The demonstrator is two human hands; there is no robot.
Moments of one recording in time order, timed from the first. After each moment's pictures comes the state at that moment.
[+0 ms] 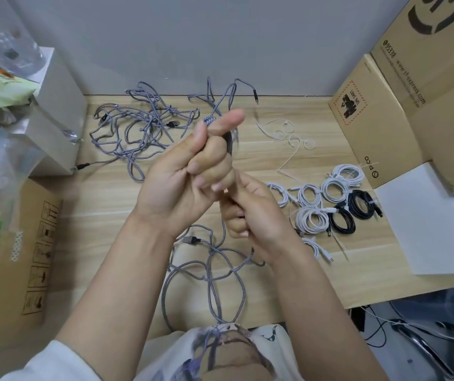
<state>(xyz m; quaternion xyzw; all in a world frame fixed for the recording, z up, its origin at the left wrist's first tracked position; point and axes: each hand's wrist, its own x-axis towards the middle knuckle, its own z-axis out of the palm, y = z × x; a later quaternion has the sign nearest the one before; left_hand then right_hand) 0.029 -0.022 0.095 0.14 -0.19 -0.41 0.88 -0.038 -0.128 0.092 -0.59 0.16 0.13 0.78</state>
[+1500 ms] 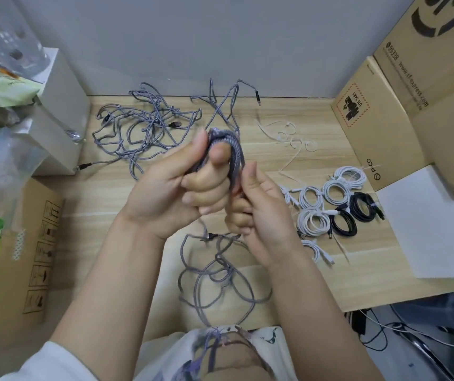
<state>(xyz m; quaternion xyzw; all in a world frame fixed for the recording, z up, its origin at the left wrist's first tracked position) 0.032 -0.006 0.097 0.13 -0.24 -0.53 0.80 -0.040 -0.127 0.094 -0.47 0.17 0.04 0.86</state>
